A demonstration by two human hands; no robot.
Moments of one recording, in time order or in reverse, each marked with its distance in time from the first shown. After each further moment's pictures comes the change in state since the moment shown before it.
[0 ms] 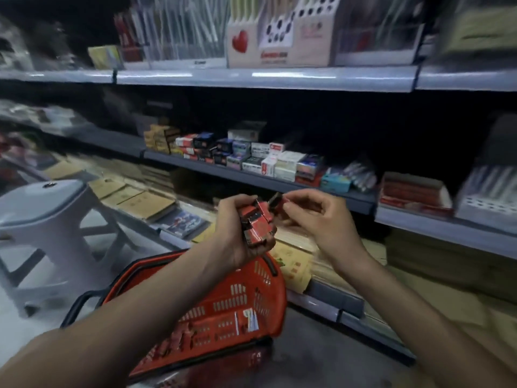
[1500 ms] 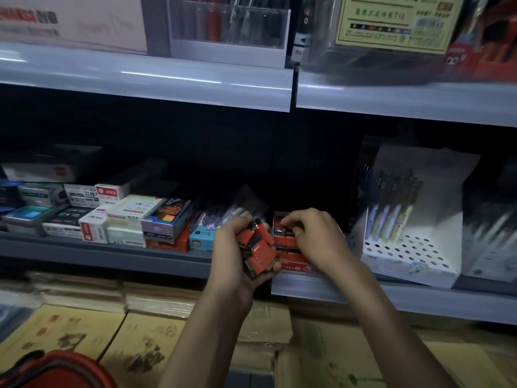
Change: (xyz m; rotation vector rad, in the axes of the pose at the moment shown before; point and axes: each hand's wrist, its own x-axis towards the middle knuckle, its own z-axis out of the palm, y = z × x) left_hand 0.190 -0.066 0.190 0.019 -0.246 0.065; right_hand 0.149 0.099 -0.239 -1.157 0.317 0.232
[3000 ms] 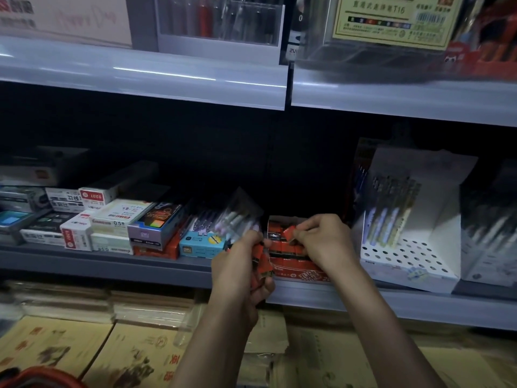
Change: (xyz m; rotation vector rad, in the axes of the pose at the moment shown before) left_hand 0.014 -0.022 0.006 0.109 0.173 -0.073; right_hand 0.003 0.009 0.001 0.328 0.112 0.355
